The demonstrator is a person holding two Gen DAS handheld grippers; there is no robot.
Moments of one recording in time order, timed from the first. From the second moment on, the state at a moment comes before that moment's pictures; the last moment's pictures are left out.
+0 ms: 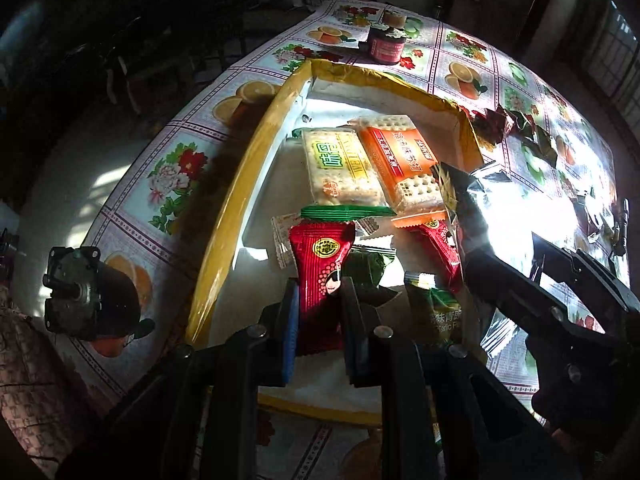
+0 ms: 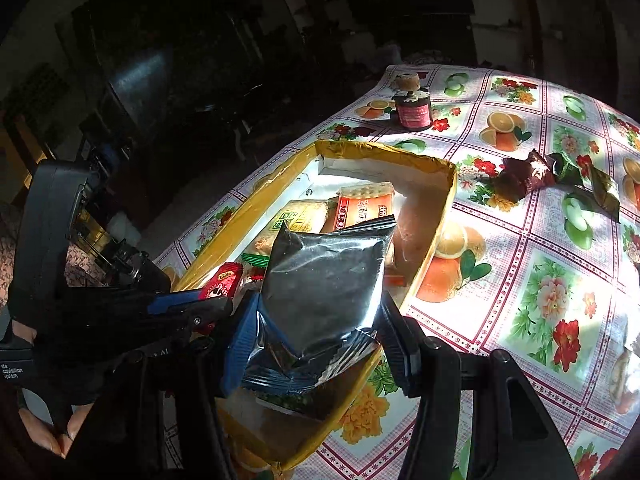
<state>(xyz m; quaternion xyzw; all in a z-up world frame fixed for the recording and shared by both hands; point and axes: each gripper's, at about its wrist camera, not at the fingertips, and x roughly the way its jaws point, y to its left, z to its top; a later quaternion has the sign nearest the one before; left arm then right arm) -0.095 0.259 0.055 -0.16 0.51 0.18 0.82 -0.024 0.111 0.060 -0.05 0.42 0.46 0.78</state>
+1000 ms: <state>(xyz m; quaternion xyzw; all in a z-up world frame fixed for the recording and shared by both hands) -0.096 0.247 0.063 -0.17 0.51 0.17 0.83 -0.022 0.039 0.063 -0.01 0.42 0.41 0.81</state>
